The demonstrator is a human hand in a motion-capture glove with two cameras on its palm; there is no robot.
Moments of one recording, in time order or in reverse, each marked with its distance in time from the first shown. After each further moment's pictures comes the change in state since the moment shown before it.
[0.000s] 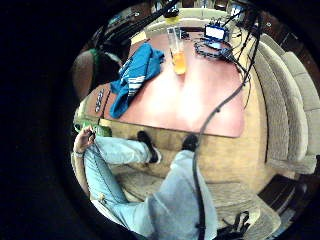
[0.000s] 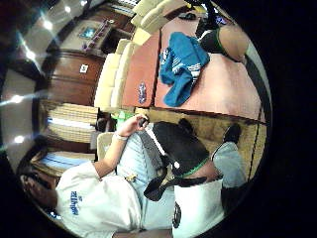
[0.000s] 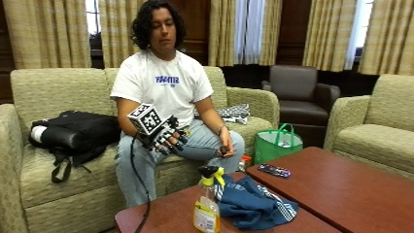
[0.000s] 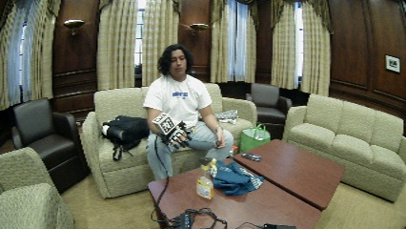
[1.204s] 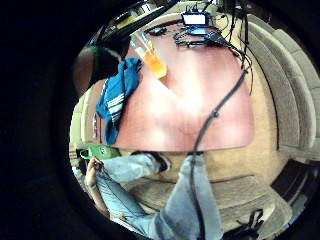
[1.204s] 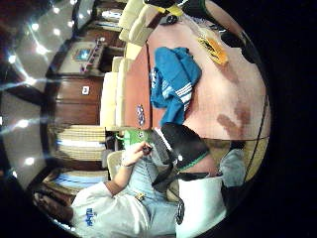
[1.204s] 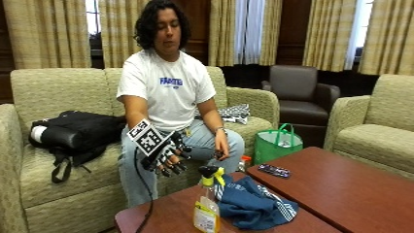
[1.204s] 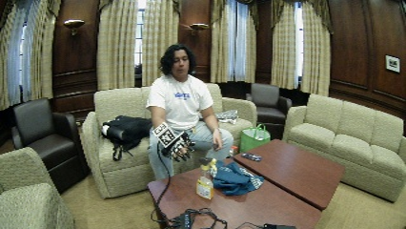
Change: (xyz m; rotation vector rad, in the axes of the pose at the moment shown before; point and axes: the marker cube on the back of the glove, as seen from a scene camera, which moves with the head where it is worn) arm 0.057 -0.099 0.015 0.203 -0.101 0.220
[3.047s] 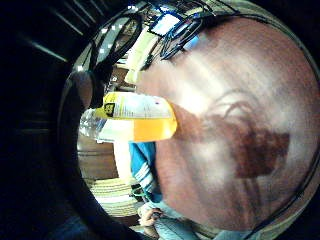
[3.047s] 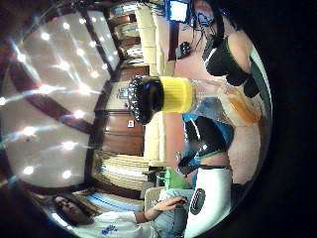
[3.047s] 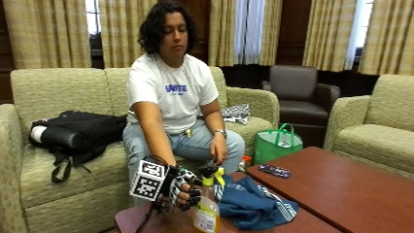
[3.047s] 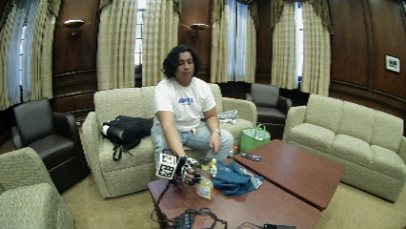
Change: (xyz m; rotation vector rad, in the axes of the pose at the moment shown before) arm 0.039 -0.092 0.077 0.088 -0.526 0.278
